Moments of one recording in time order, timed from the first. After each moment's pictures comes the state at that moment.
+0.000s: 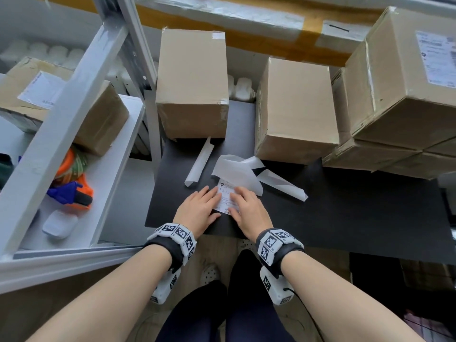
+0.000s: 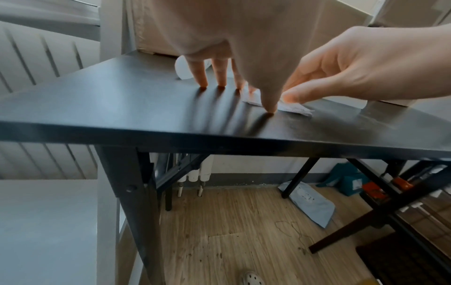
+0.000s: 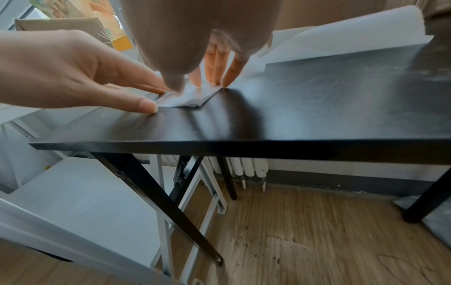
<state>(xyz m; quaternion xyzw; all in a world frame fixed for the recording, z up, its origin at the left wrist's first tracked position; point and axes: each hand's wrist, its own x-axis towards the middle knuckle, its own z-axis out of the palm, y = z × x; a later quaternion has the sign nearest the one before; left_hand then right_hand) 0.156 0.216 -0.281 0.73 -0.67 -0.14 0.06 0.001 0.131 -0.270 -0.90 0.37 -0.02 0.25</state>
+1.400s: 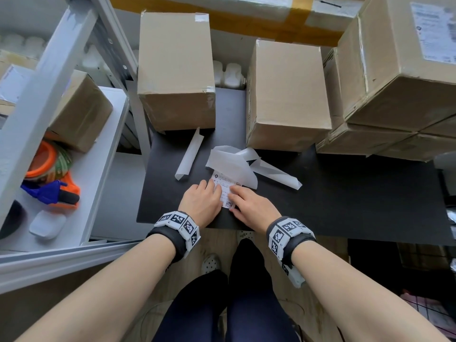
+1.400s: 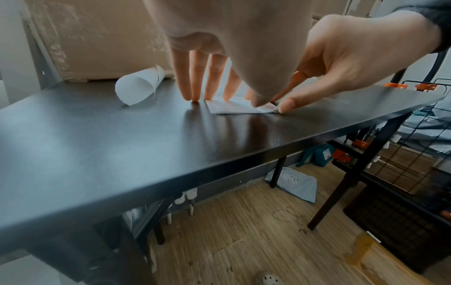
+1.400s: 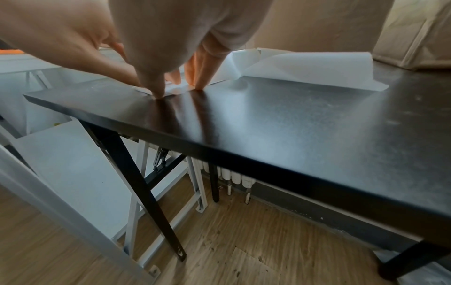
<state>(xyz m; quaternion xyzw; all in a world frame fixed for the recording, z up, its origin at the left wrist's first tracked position) 0.134 0.193 -0.274 0.69 -0.72 0.00 -0.02 -0.030 0.116 -0.274 -0.97 0.20 -0.04 0.14</state>
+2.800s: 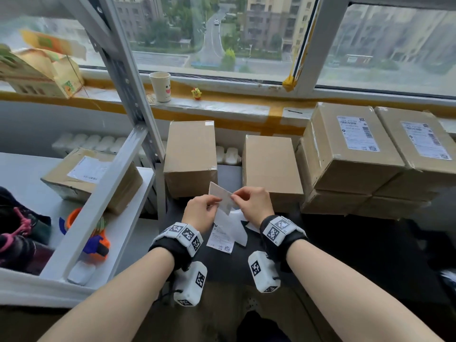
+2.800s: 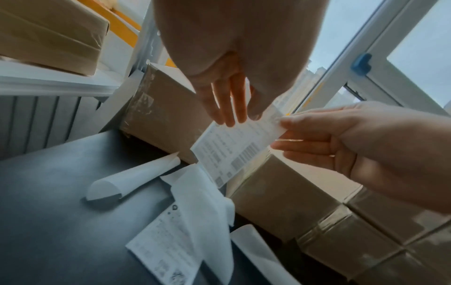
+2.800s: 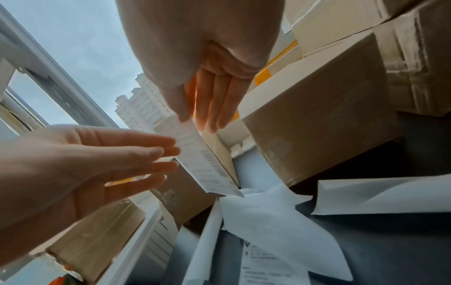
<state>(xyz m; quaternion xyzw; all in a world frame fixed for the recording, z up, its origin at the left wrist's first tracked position) 0.152 0.152 -0.131 0.78 -0.46 -0.22 0.36 0.024 0.058 -0.125 -0.78 0.45 -0.21 0.38</state>
